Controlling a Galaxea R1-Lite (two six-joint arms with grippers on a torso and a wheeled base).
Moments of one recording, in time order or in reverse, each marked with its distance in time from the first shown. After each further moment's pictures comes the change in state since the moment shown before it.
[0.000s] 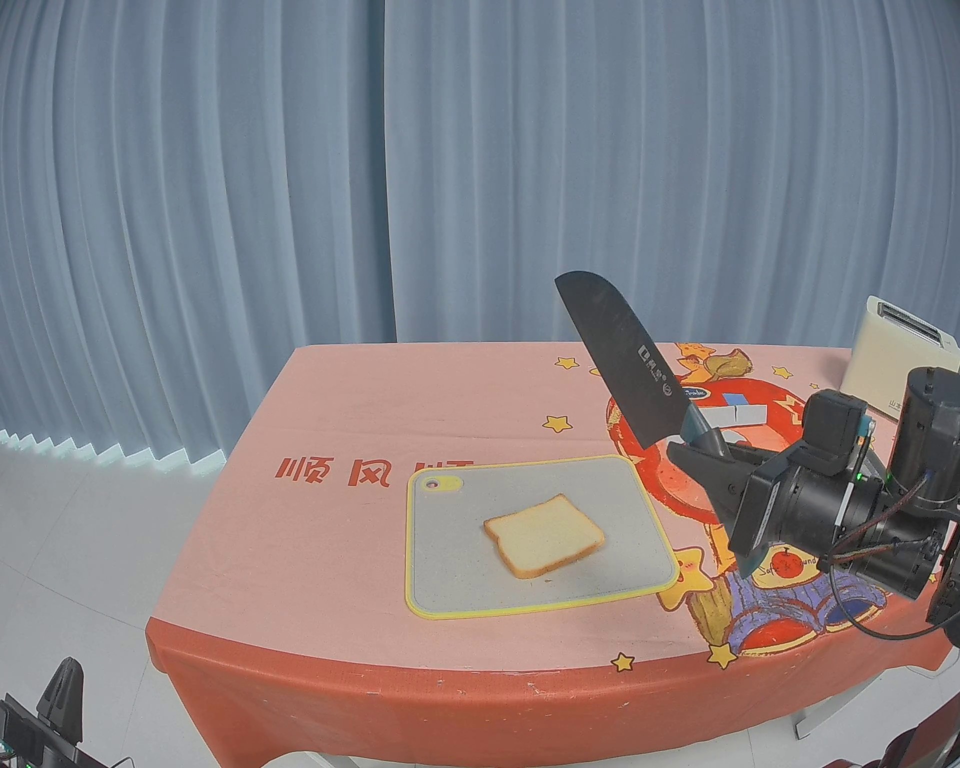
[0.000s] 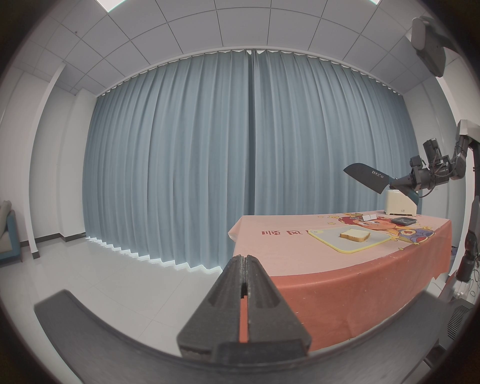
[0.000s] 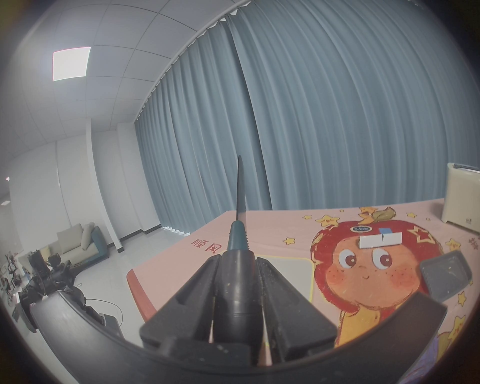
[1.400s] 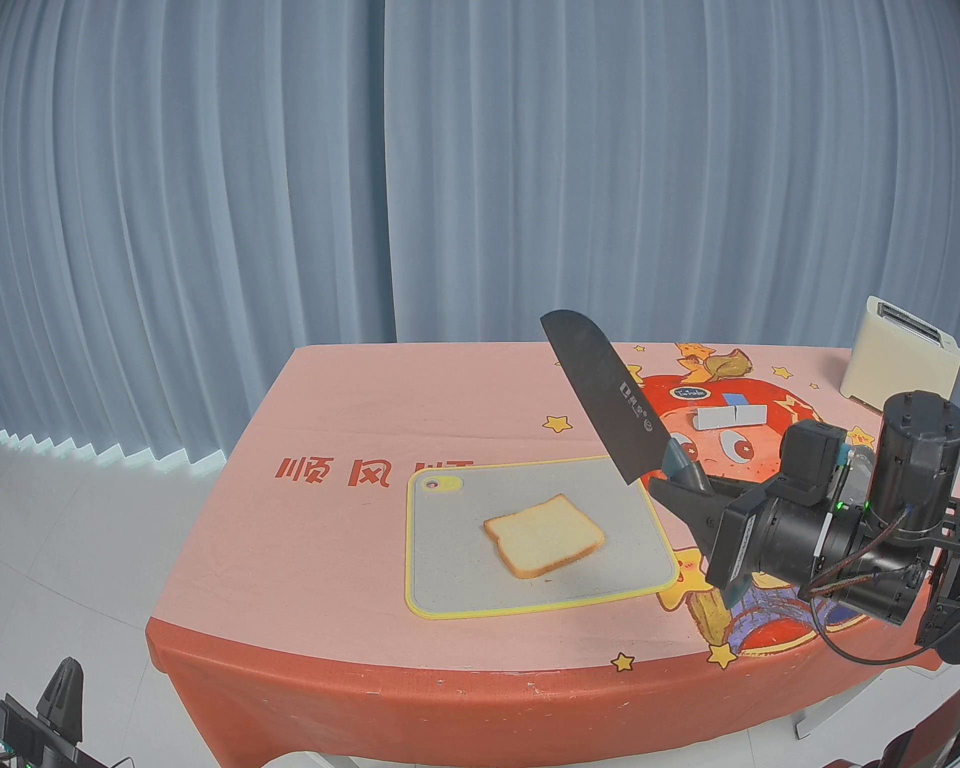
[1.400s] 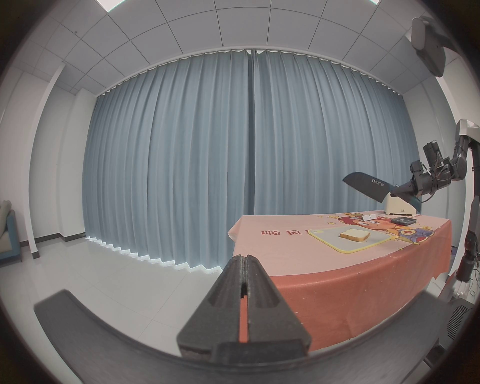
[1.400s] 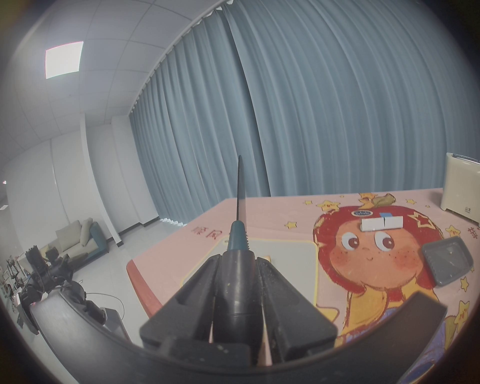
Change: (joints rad) left arm 0.000 0.000 0.000 0.000 0.000 0.000; right arm 0.071 0.025 0.014 0.027 -0.069 0.040
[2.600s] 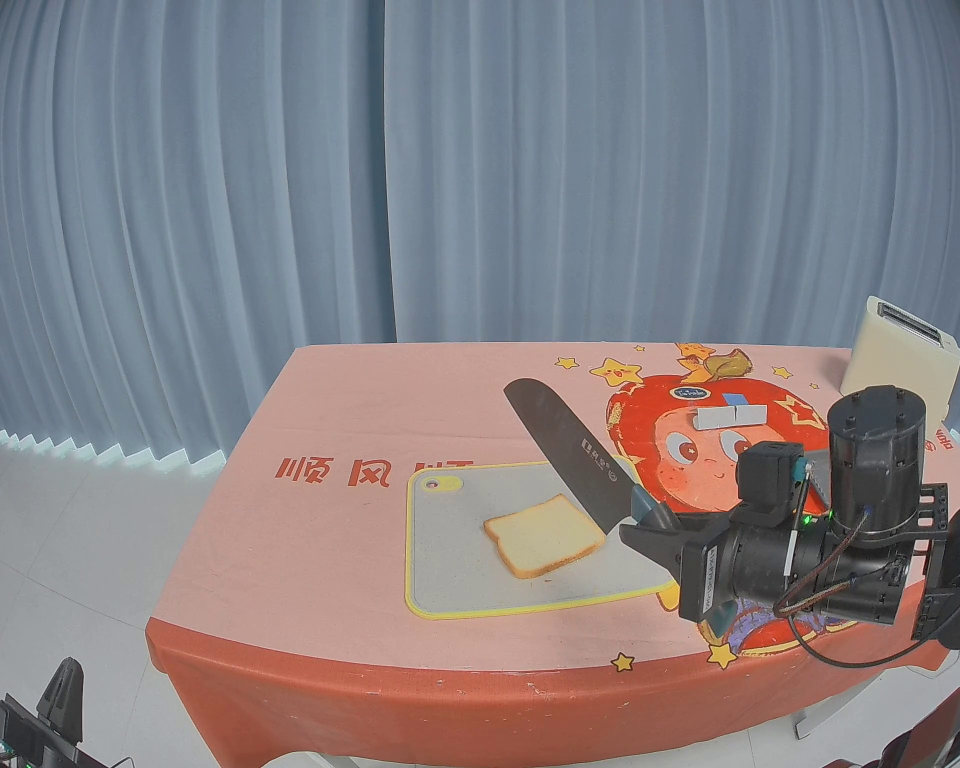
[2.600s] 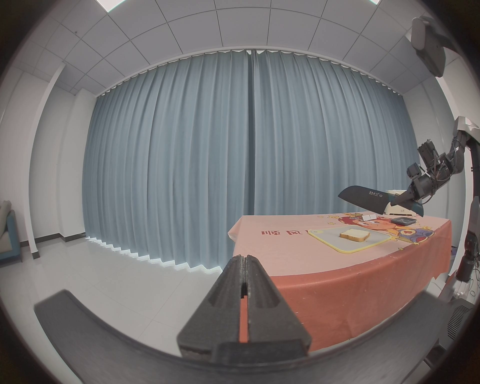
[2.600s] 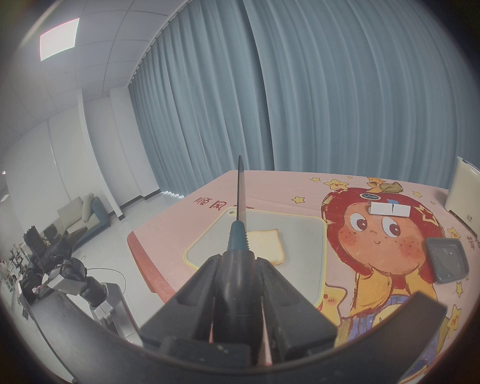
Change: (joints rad) left arm 0.000 0.000 0.000 0.000 0.000 0.000; right arm 0.058 0.034 -0.131 0.294 -0.001 -0.015
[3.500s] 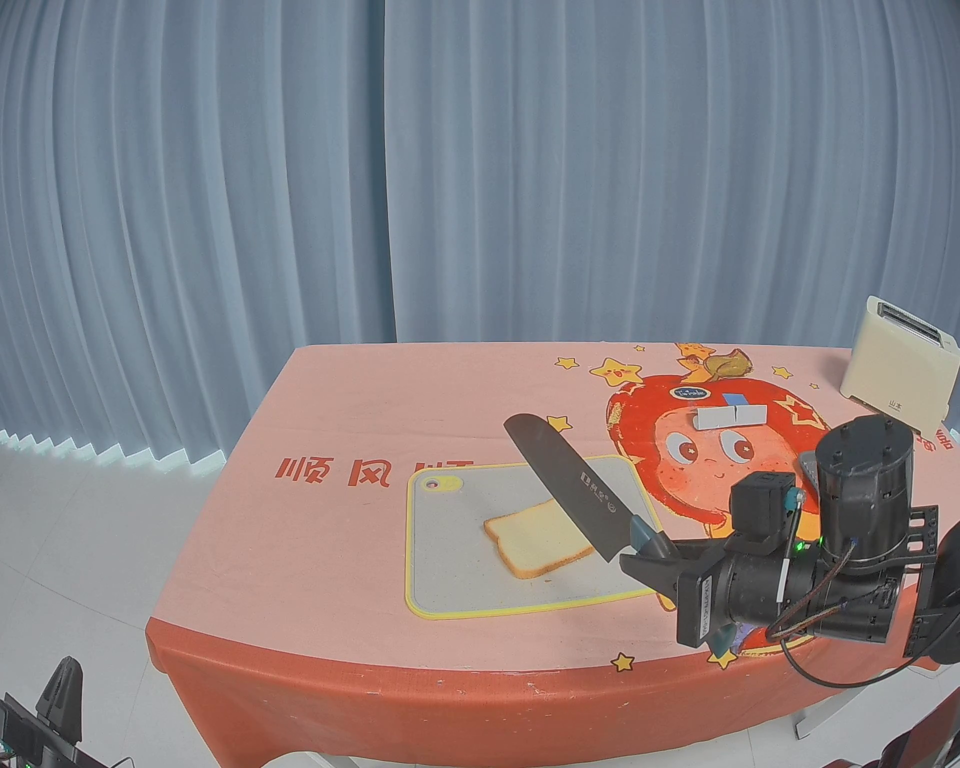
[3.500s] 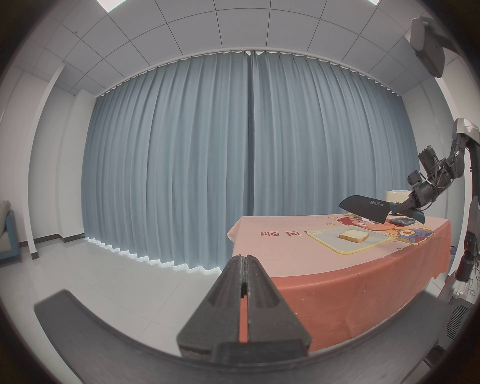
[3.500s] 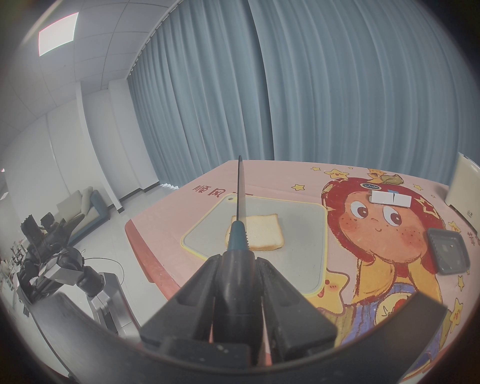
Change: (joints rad) left arm 0.000 0.000 0.000 -0.006 -0.004 0.000; right arm 0.009 0.010 0.055 -0.013 -0.001 -0.003
